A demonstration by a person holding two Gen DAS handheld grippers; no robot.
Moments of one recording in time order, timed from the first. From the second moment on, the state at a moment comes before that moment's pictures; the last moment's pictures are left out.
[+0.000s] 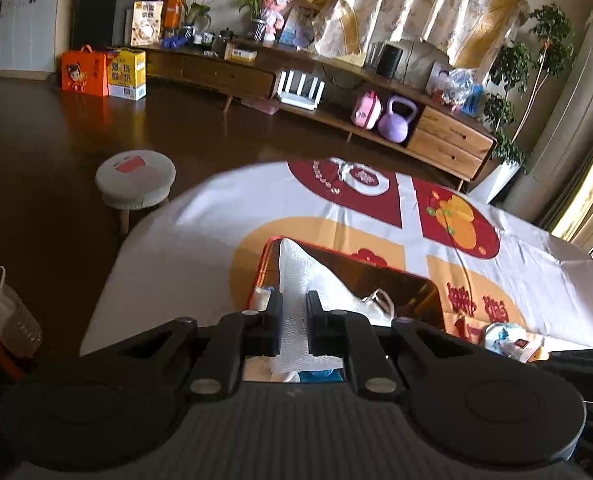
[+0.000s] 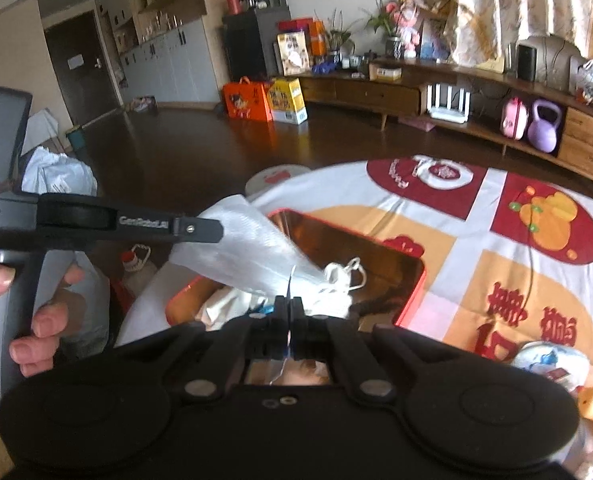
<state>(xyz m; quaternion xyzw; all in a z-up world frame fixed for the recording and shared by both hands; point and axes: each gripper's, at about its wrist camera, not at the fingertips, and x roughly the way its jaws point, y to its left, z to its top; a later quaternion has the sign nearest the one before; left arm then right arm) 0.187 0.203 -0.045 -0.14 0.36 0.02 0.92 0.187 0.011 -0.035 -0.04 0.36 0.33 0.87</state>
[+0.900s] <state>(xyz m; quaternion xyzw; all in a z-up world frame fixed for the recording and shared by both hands) 0.222 0.180 -0.104 -0.06 0.43 0.01 0.90 0.207 0.030 -0.084 -0.09 0.40 0.32 0.86</state>
